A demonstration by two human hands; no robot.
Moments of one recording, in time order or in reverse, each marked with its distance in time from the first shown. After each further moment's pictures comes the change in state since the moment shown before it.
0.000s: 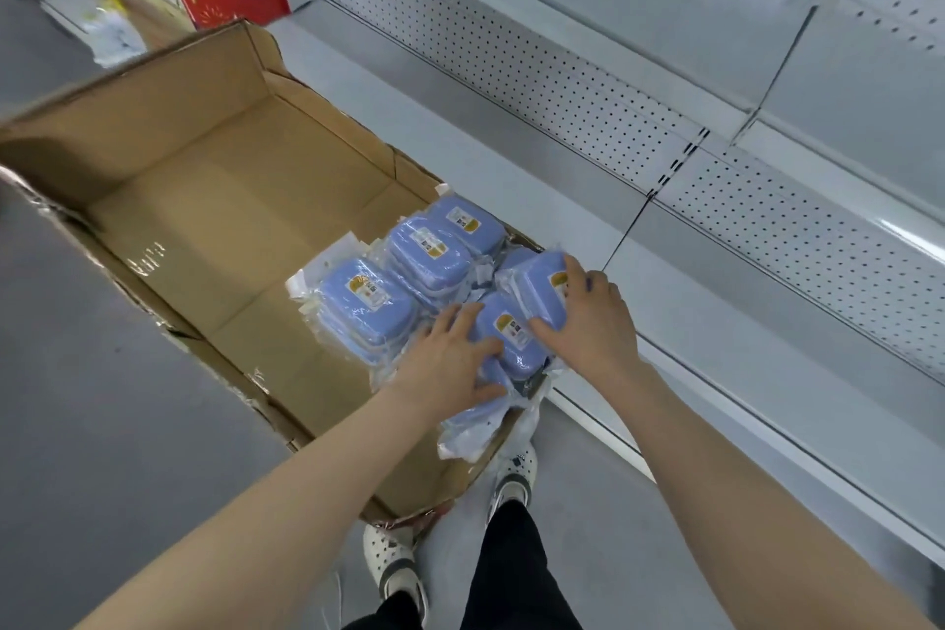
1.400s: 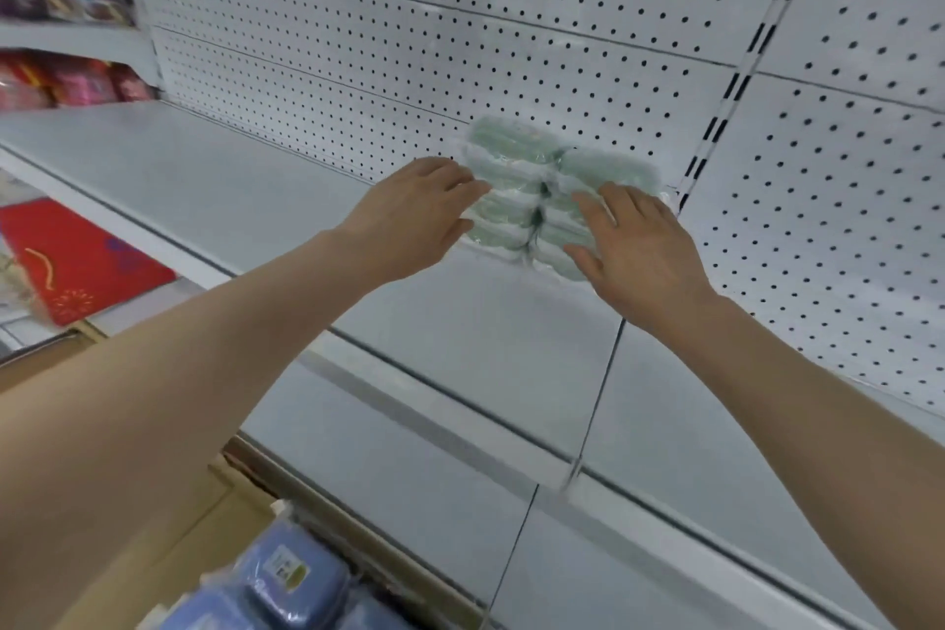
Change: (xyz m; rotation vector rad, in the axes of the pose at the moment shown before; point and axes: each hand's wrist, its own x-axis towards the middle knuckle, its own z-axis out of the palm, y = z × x) left_hand 0.349 0.044 -0.386 0.359 0.772 0.401; right_hand 0.288 0.143 -0.325 -0.422 0.656 -0.300
